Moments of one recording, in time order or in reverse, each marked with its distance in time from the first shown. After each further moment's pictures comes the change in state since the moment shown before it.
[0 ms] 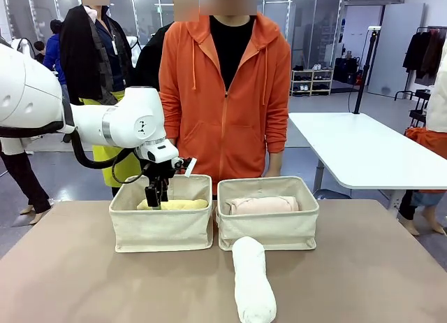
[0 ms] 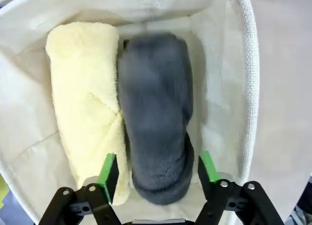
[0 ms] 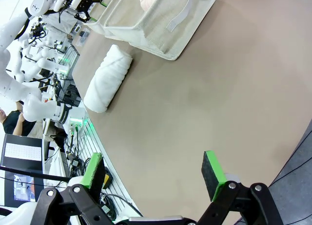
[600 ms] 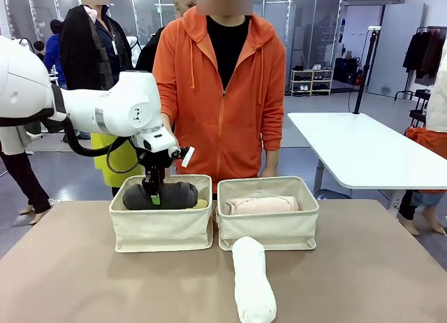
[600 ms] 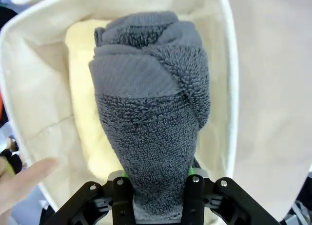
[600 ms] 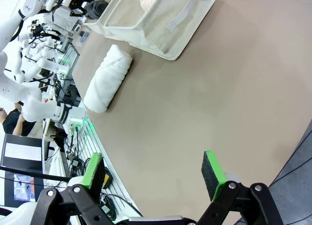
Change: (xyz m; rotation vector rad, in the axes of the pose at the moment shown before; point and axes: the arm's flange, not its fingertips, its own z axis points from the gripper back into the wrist) left arm 0.000 -0.007 0.028 0.040 0.022 -0.011; right arm 0.000 0.000 0.000 0.000 0.000 0.000
